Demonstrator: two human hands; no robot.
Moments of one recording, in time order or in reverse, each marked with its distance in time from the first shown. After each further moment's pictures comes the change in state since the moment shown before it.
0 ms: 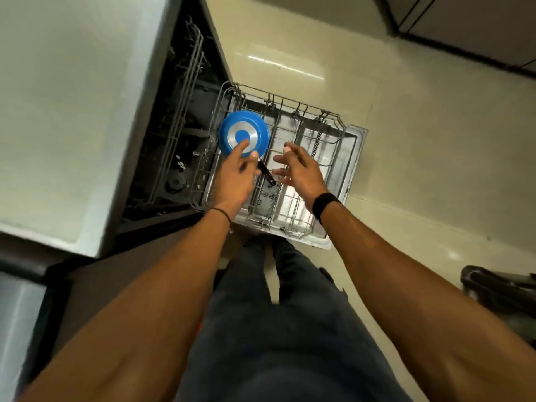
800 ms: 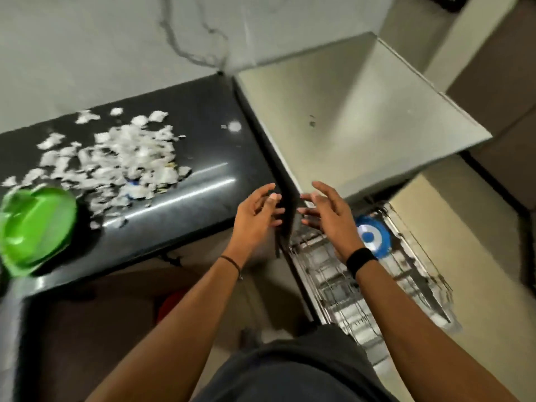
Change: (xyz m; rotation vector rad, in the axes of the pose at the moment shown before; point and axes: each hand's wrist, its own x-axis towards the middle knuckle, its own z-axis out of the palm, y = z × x) left_hand -0.286 -0.069 -0.238 -0.679 0.743 0.196; right_hand -0.226 -0.013 0.249 -0.330 -0.716 -0.388
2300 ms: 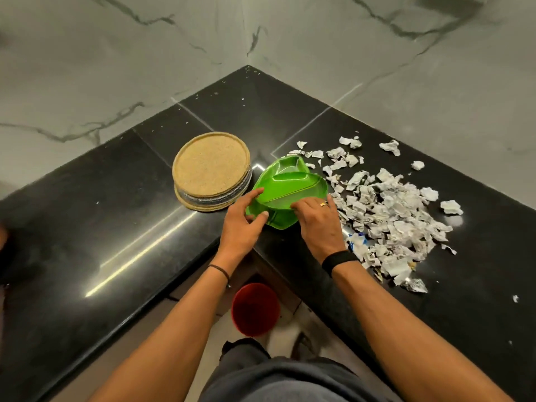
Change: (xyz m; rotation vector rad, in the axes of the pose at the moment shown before) left_hand -0.076 0.007 -0.384 0.257 1.184 0.126; right_hand 0.072 0.062 0.480 -0.979 -1.000 -1.249
